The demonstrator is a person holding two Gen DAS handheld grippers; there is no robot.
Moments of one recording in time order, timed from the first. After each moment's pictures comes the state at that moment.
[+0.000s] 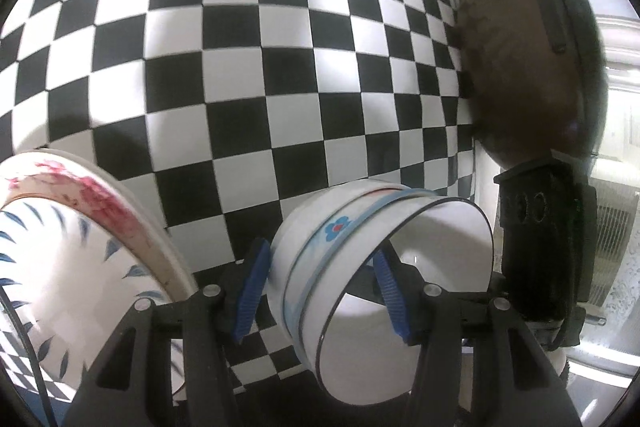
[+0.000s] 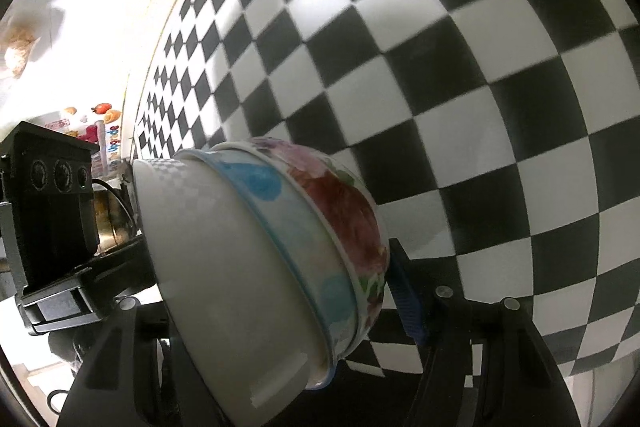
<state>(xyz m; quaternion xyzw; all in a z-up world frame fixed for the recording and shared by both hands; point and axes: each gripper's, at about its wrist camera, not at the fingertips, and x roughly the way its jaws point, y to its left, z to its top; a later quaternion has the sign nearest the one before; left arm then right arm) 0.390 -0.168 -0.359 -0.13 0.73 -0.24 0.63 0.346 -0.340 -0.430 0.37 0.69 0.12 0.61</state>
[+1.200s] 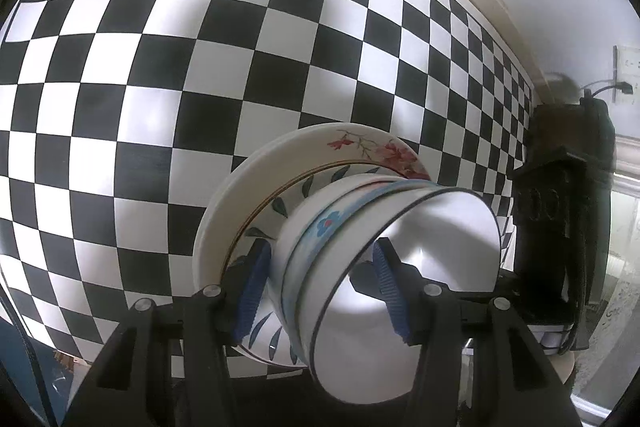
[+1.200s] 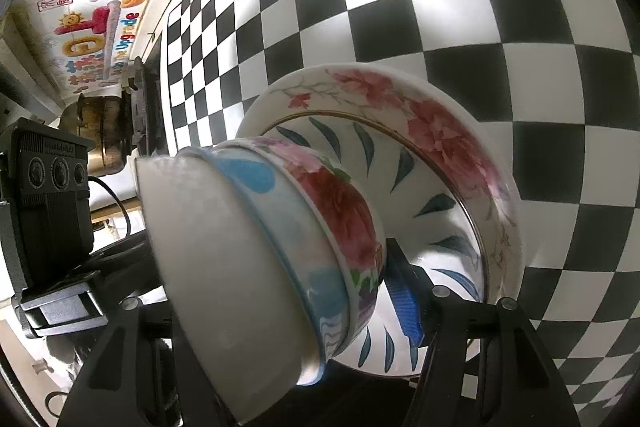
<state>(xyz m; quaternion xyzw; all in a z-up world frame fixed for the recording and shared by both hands) 0.385 0.040 -0.371 -0.22 0.72 -0.12 0.65 0.408 -0.105 -0.431 0.27 0.75 0.23 0.57</state>
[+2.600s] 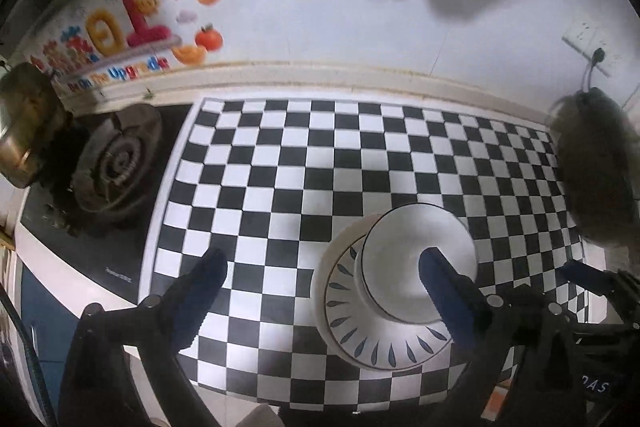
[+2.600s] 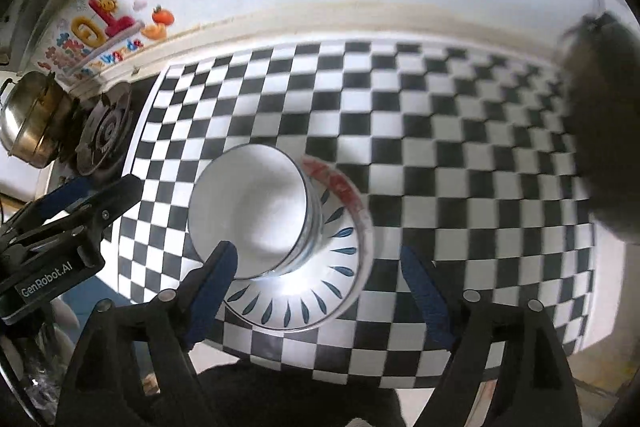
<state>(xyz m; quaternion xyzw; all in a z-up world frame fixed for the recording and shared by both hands) 0.282 0.039 -0.222 -0.02 0.49 0.02 0.87 0.311 -0.119 -0.226 0.04 0.58 0.07 0.81</state>
